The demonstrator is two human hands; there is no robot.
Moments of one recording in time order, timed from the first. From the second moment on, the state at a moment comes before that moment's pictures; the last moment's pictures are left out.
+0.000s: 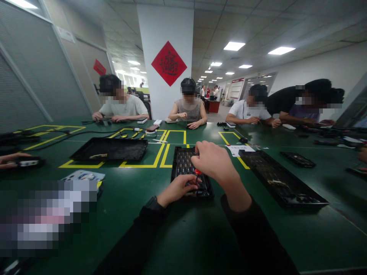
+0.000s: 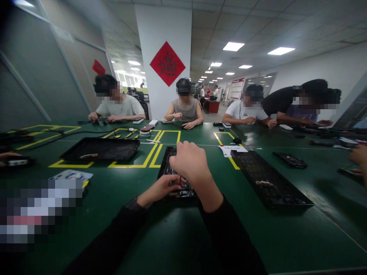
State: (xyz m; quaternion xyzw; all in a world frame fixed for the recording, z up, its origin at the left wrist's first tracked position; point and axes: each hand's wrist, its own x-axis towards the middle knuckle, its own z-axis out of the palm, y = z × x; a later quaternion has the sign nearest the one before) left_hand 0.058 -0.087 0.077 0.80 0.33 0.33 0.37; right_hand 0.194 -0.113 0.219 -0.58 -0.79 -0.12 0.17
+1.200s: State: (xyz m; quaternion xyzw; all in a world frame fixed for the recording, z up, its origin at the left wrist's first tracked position) left_hand 0.057 -0.080 0.073 0.82 0.35 0.32 0.32; right_hand 0.196 -0.116 0.220 -0.56 -0.80 -0.13 0.17
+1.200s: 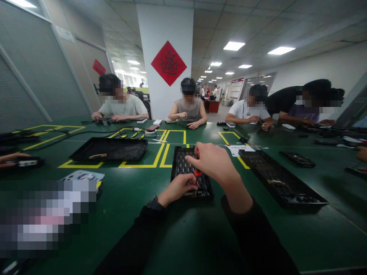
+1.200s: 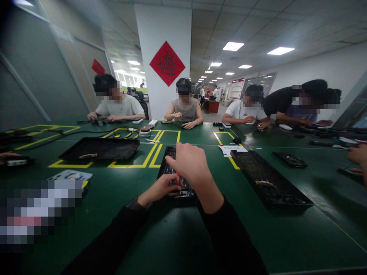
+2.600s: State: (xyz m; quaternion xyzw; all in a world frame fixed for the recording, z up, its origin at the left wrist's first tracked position) left_hand 0.055 -0.085 0.079 0.80 0.32 0.33 0.39; right_hand 0.201 -0.113 0.221 -0.57 -0.81 -0.10 0.14
